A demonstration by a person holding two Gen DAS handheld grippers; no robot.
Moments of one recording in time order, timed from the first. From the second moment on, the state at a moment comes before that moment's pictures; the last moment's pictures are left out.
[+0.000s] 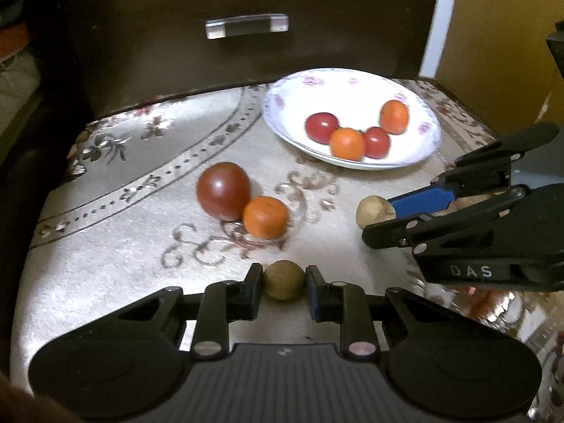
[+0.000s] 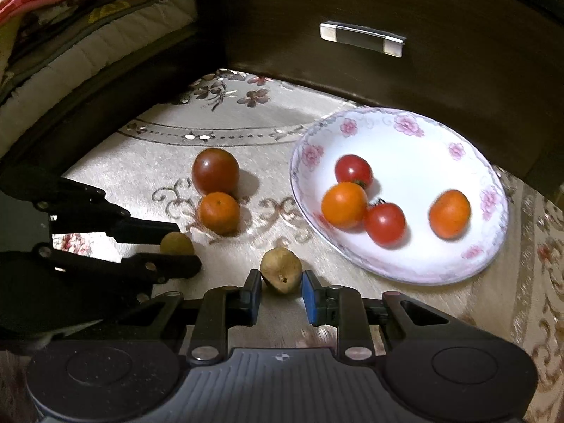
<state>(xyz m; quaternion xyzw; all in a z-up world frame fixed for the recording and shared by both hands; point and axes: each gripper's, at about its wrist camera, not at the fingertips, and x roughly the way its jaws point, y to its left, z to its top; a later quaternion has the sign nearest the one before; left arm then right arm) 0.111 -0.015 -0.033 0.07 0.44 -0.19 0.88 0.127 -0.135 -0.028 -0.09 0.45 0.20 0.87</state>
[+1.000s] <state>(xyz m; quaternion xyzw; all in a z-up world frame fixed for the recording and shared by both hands) 0.090 -0.040 -0.032 0.09 0.44 -0.23 0.86 0.092 -0.144 -0.032 -0.10 0.45 0.15 0.87</state>
